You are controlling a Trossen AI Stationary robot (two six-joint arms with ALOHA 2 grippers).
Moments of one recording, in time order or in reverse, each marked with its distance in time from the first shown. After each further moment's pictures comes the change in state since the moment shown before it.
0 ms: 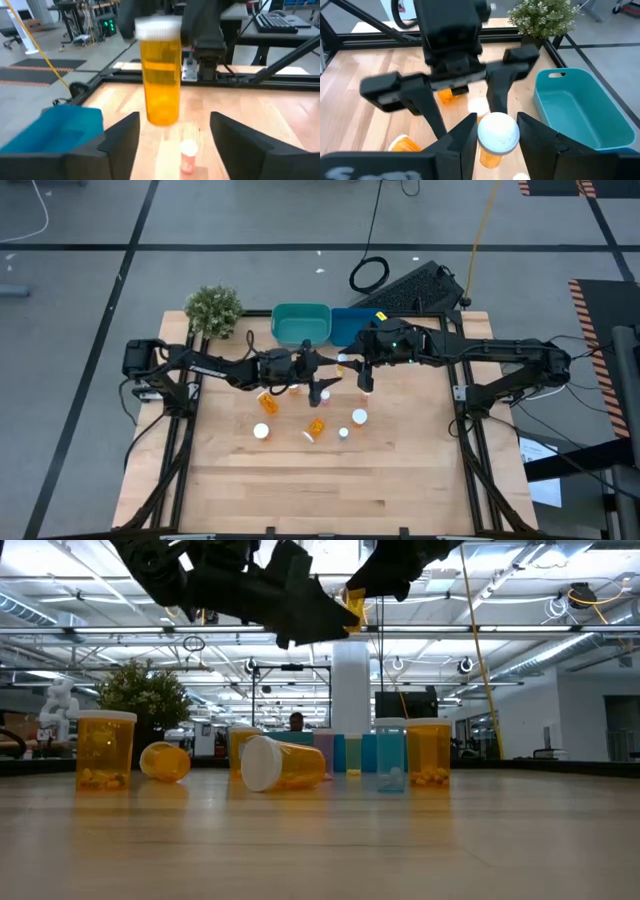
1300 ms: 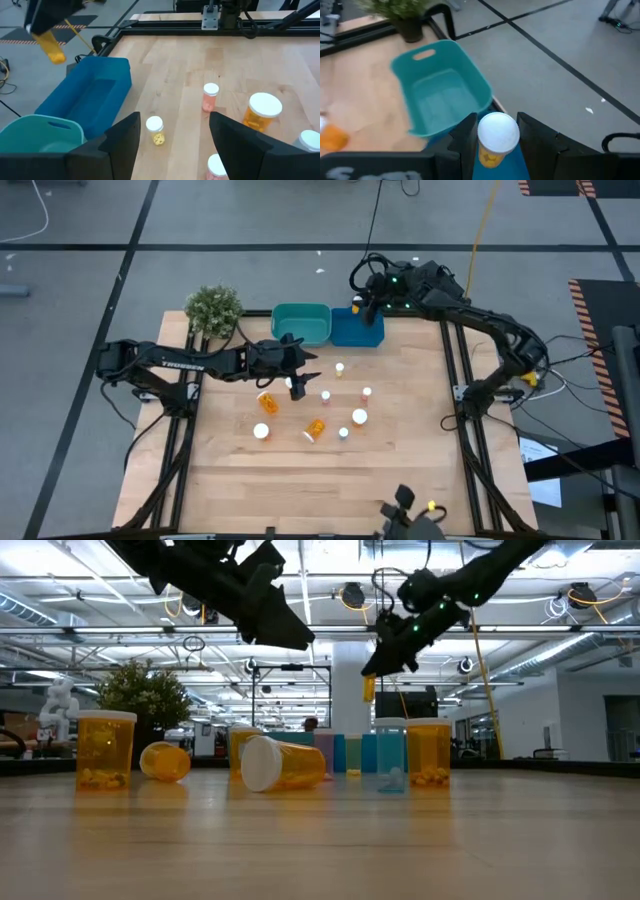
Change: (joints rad) left arm 0.037 -0.199 0.000 -0.460 -0.051 0.025; right arm -0.616 0.259 0.000 0.215 -0.233 -0.057
